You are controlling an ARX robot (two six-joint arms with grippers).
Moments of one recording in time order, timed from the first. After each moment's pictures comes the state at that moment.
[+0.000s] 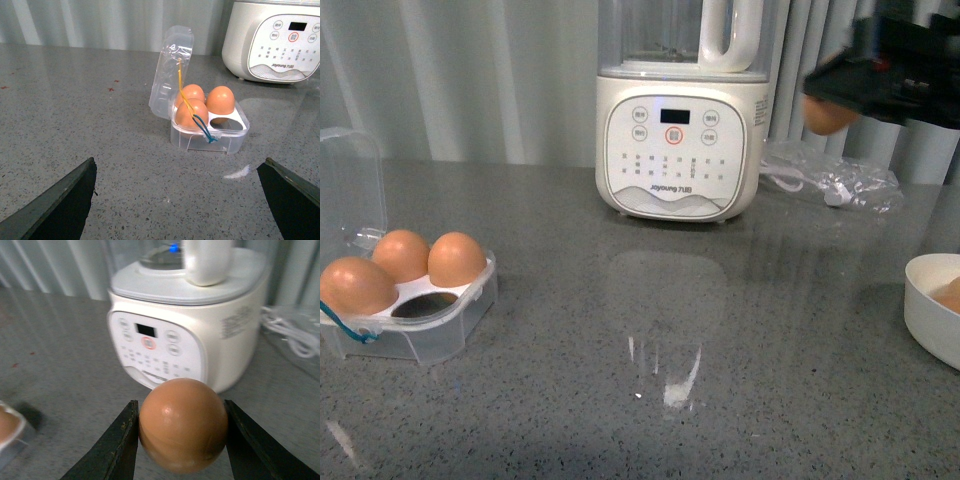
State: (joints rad) left arm 0.00 0.00 0.03 0.00 0.00 0.00; right arm 0.23 1.57 1.02 0.38 -0.33 0.10
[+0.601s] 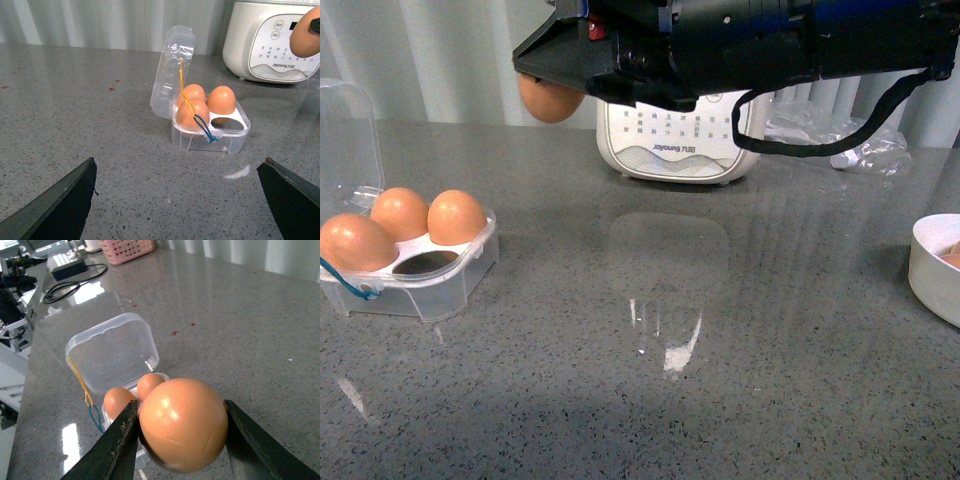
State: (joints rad) left arm 0.00 0.00 0.03 0.00 0.00 0.00; right arm 0.44 1.80 1.20 0.39 -0.71 0.09
